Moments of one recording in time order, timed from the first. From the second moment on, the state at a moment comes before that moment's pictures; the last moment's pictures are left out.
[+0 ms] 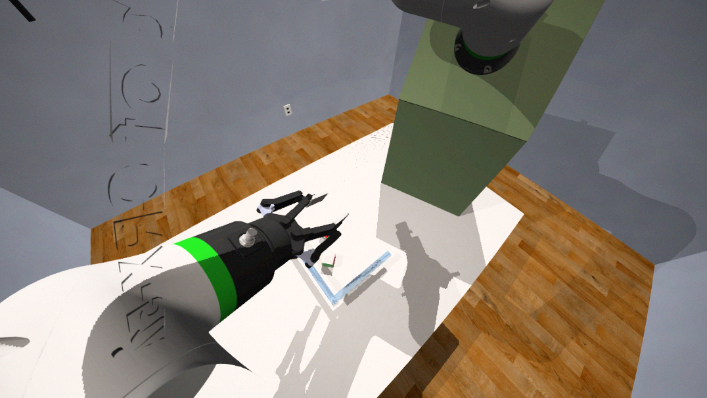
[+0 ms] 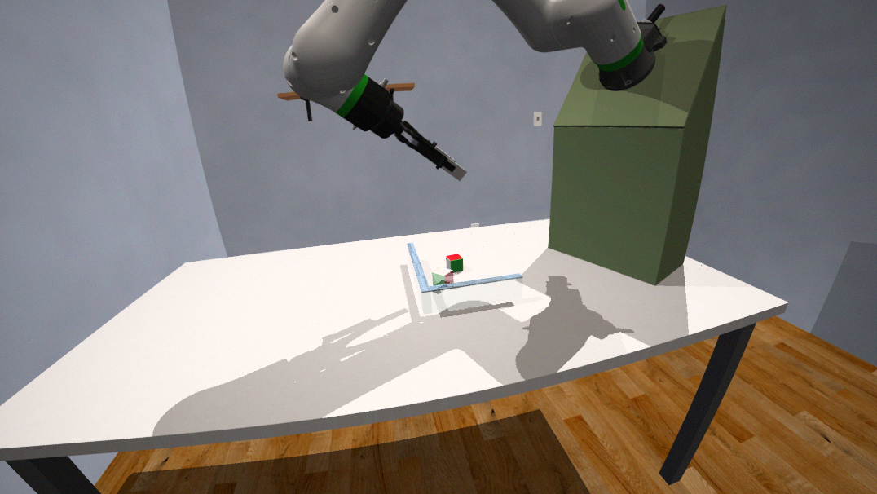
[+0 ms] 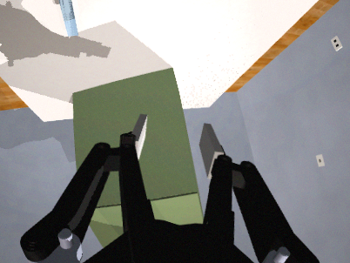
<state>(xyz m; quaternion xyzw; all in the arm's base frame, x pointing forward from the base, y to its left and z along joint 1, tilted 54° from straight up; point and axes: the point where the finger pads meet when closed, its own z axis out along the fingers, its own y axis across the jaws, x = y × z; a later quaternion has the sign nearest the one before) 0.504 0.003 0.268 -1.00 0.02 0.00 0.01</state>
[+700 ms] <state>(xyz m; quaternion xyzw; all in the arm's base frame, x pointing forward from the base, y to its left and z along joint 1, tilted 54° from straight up) 0.535 0.031 0.237 -0.98 0.18 -0.04 0.06</state>
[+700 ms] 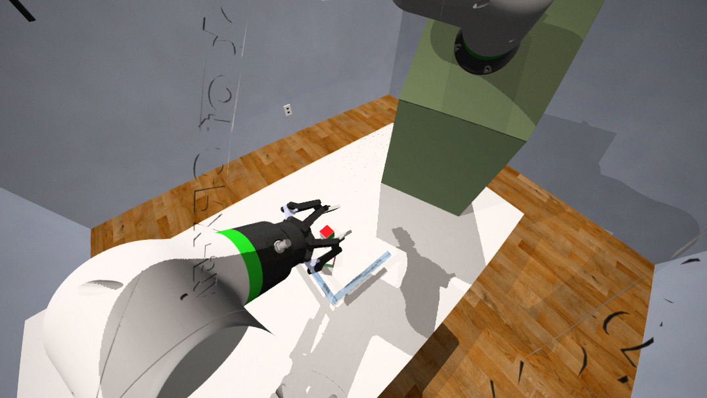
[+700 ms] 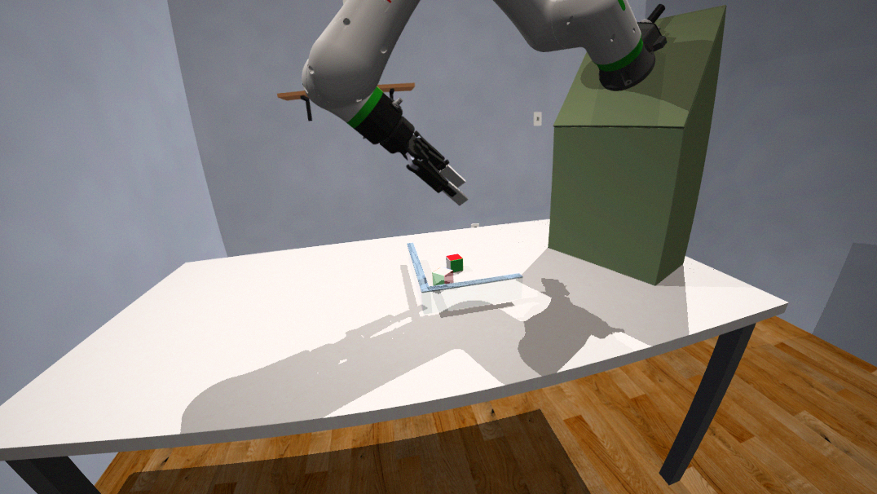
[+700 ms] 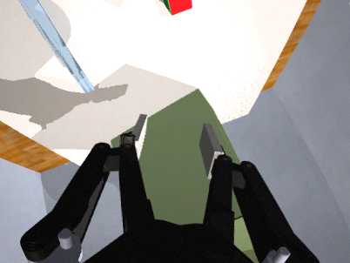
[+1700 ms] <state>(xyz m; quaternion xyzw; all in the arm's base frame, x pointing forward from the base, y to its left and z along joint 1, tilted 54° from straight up) 0.616 0.091 0.178 -0.72 0.64 -0.05 0.26</state>
